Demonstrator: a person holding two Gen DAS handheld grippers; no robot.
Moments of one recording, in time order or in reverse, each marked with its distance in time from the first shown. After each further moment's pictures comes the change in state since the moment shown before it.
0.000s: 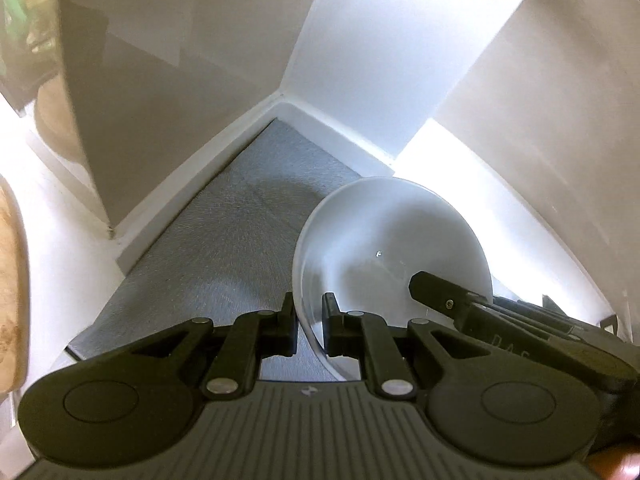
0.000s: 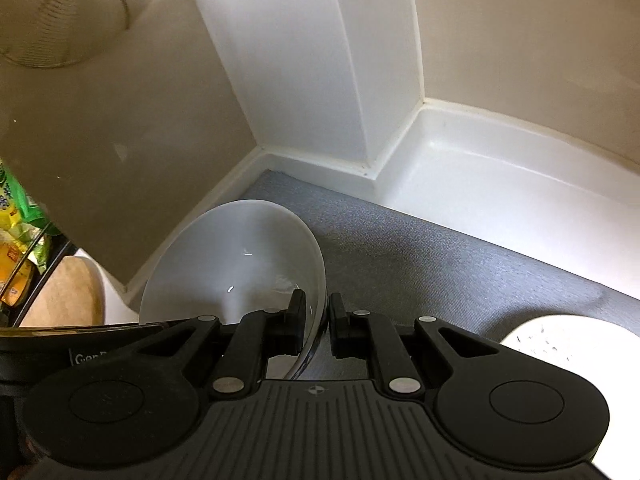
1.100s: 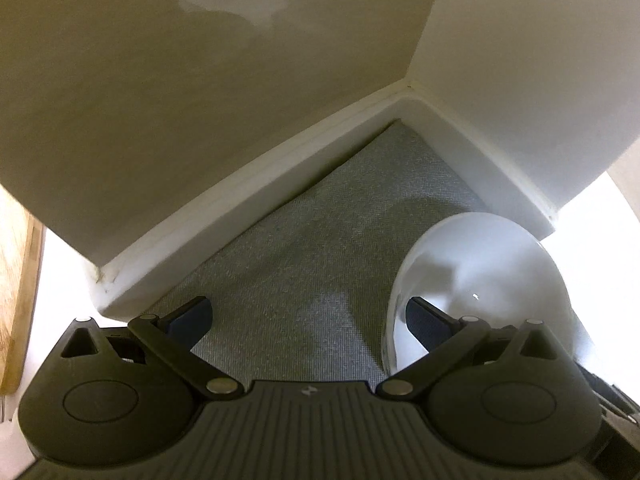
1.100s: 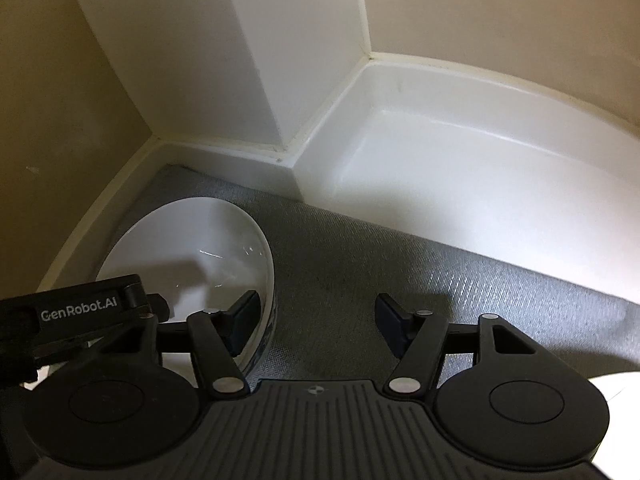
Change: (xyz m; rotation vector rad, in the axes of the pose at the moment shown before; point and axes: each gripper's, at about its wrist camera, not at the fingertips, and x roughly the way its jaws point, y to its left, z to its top) left arm 0.100 0.002 0.038 -0.176 0.009 0.367; right arm 0.092 -0.038 0.017 0.059 0.054 -0.110
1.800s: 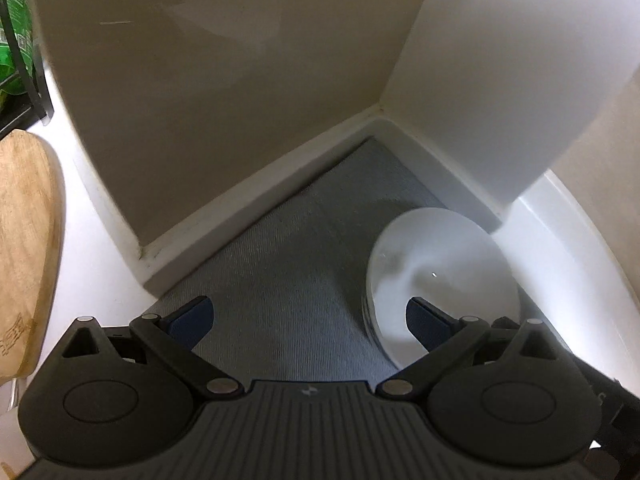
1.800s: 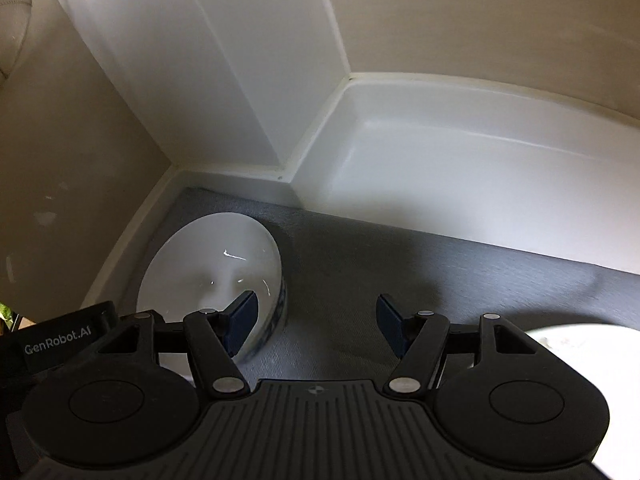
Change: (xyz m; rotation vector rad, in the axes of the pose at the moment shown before) left arm -0.036 0.012 -0.006 -0.017 -0.028 -0.082; right arm -0.043 -0.014 -0.003 0.104 -0.012 0.054
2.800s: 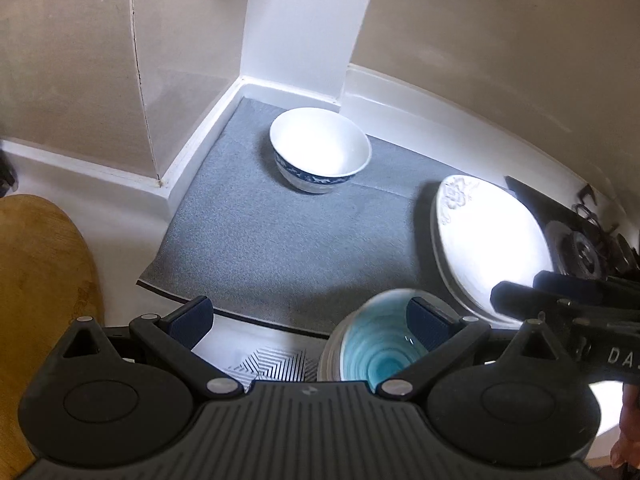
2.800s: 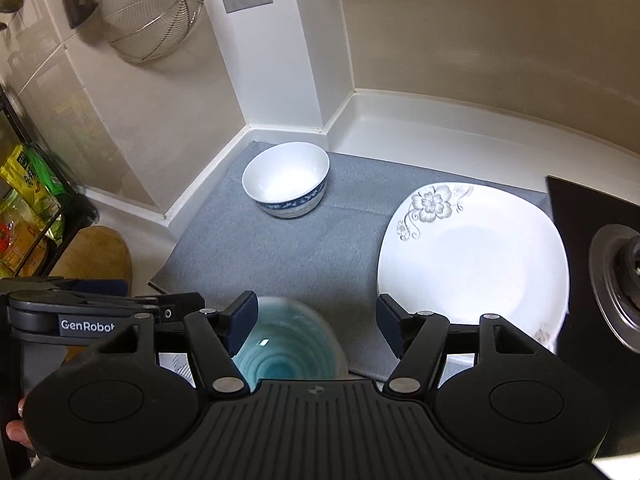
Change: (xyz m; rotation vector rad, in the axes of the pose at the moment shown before) left arm -0.139 0.066 -0.093 0.480 0.015 -0.302; right arm -0.200 0.060 -0.138 -0.066 -0.080 -0.087
